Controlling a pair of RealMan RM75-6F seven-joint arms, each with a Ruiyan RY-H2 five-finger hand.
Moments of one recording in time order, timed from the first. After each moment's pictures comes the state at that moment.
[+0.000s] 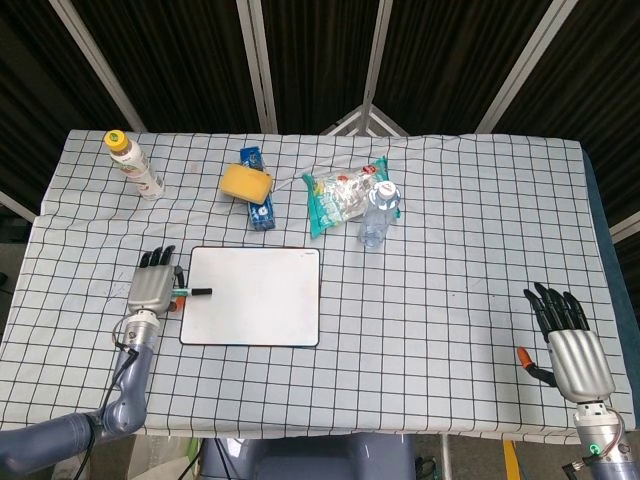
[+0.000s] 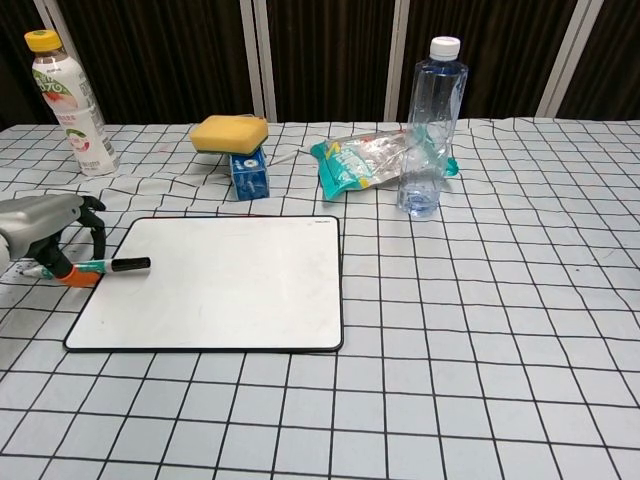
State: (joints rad) left arm -0.57 -1.67 -0.24 -1.33 0.81 1.07 0.60; right arm 0.11 -1.15 0.04 -1.61 -1.54 1.45 -0.02
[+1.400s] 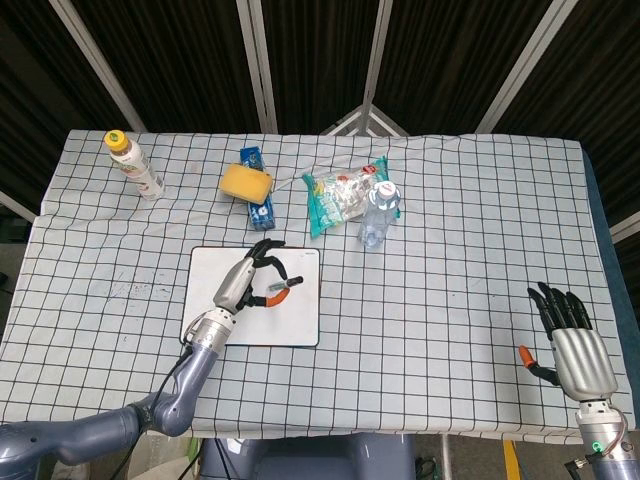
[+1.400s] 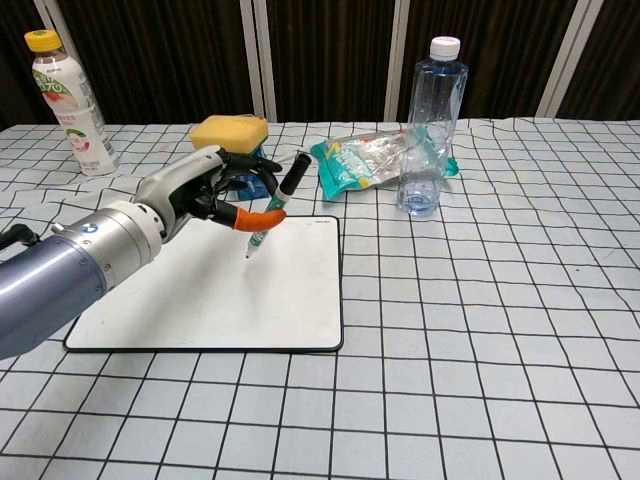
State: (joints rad) left arm -0.66 -1.88 -0.34 -1.27 1.23 0.96 -0.35; right arm 0.11 -1.14 0.05 -1.62 -1.51 1.43 0.01
